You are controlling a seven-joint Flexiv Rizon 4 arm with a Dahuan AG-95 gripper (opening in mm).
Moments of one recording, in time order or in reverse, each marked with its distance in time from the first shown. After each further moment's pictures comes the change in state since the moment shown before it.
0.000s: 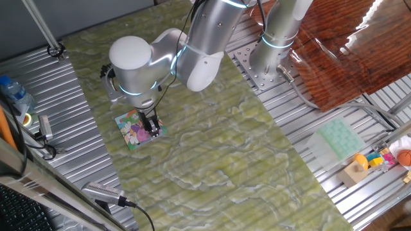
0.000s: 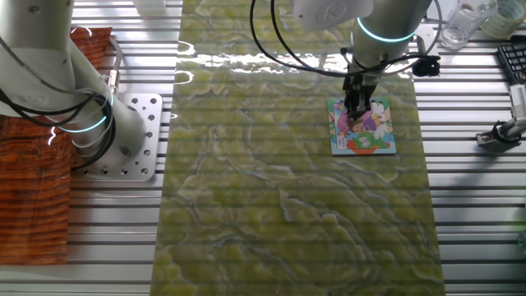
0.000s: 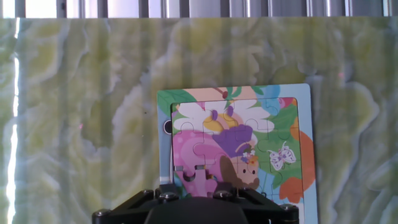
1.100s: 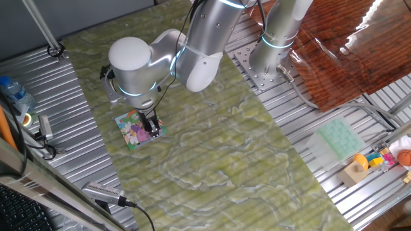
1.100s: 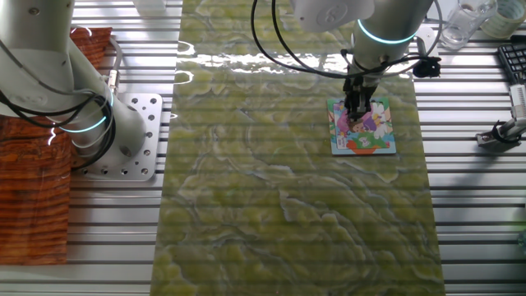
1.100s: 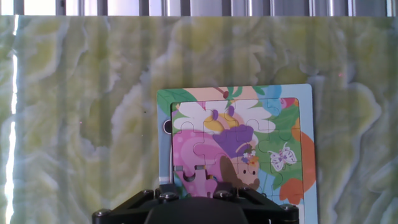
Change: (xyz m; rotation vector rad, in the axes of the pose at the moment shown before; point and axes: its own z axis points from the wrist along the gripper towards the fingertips) arm 0.000 0.000 0.000 -0.002 0.007 -0.009
